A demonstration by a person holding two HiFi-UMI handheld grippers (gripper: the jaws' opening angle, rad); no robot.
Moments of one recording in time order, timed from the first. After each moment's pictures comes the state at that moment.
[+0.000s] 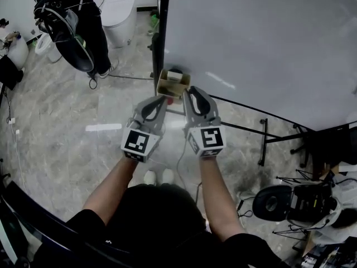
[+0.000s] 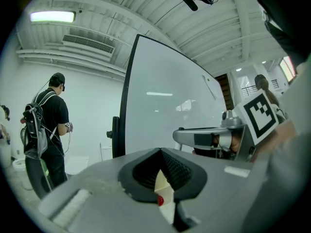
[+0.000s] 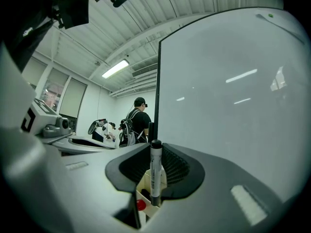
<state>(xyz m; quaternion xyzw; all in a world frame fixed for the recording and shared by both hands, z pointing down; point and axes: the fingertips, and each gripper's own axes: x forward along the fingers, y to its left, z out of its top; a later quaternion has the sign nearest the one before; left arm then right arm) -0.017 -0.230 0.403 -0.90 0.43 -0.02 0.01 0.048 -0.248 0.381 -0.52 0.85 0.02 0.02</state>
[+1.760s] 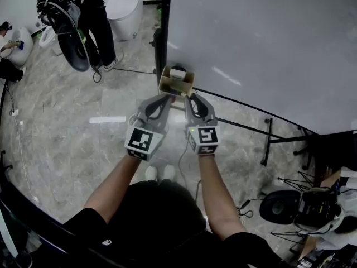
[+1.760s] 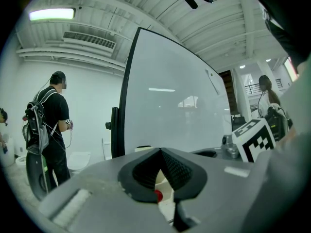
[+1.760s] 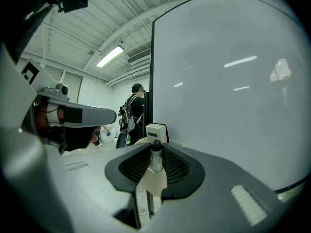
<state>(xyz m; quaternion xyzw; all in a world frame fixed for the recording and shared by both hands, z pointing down) -0.009 -0.242 0.426 -0.90 0.44 -0.04 -0.01 0.057 -0.267 0.476 -0.53 0.85 -0.04 -0.04</state>
